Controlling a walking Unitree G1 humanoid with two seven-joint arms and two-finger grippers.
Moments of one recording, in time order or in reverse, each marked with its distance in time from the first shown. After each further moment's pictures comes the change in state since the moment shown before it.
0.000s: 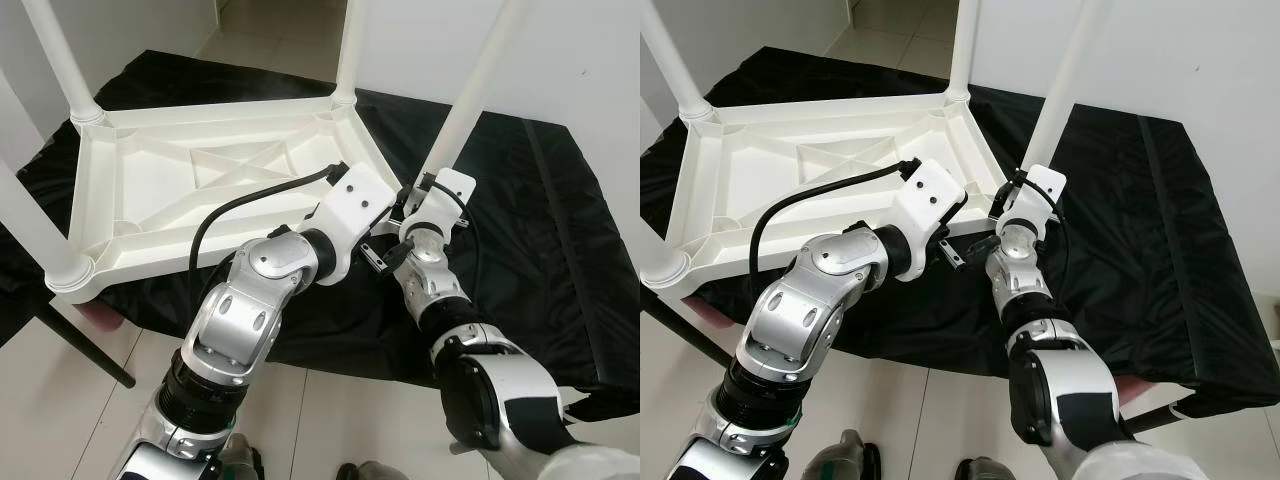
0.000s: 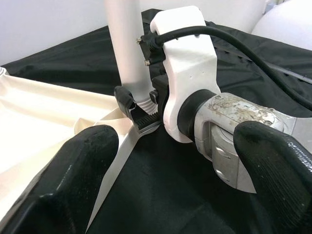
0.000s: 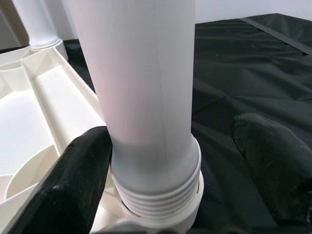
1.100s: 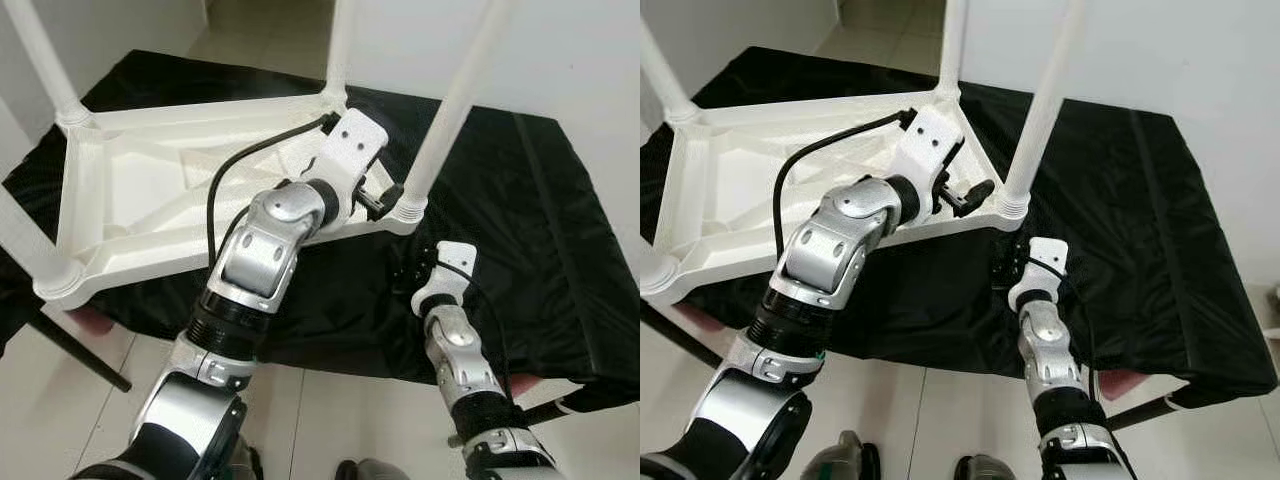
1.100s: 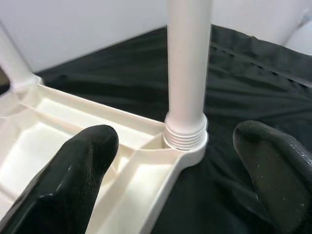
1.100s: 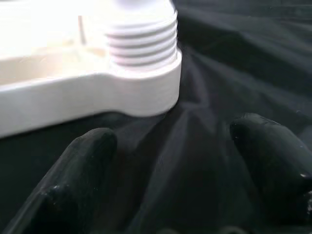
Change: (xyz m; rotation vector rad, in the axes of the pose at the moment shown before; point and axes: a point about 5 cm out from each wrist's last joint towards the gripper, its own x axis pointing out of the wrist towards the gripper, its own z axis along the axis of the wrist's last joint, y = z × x) left arm 0.042 0.044 0.006 -0.029 -0.011 0.137; right arm -0.052 -0.052 -0.046 -0.084 -0.004 0.343
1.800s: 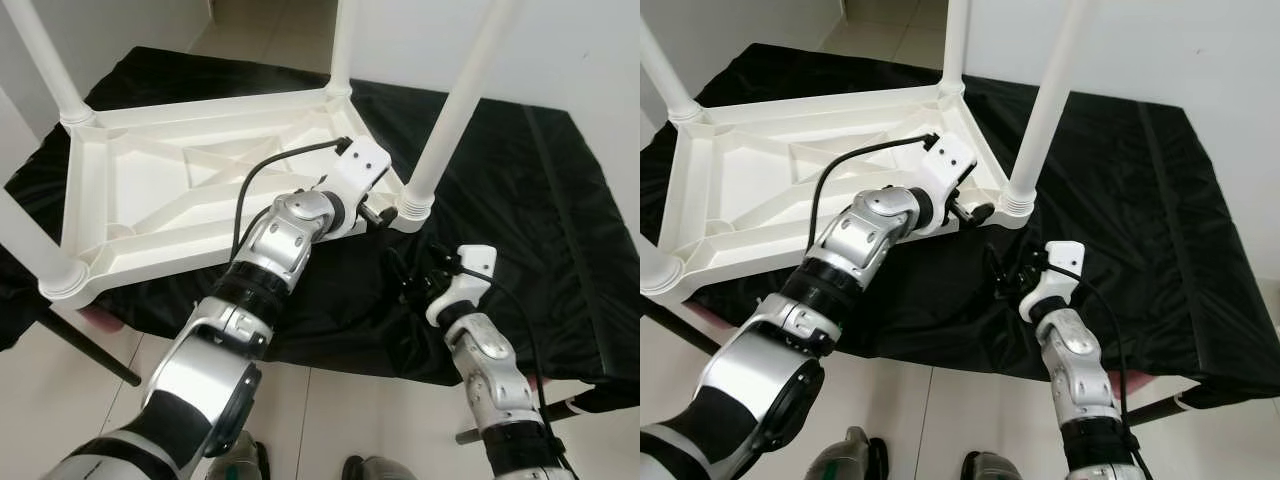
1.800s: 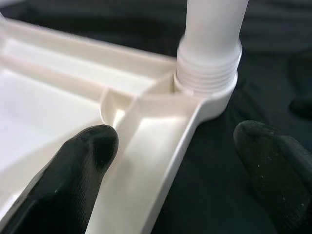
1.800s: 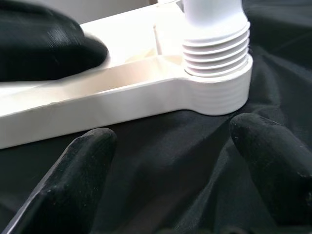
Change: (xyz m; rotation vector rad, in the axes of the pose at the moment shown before) left arm 0.041 0.008 -0.045 0.022 0.187 -0.046; right arm -0.029 -0.007 0.021 0.098 -0.025 0.273
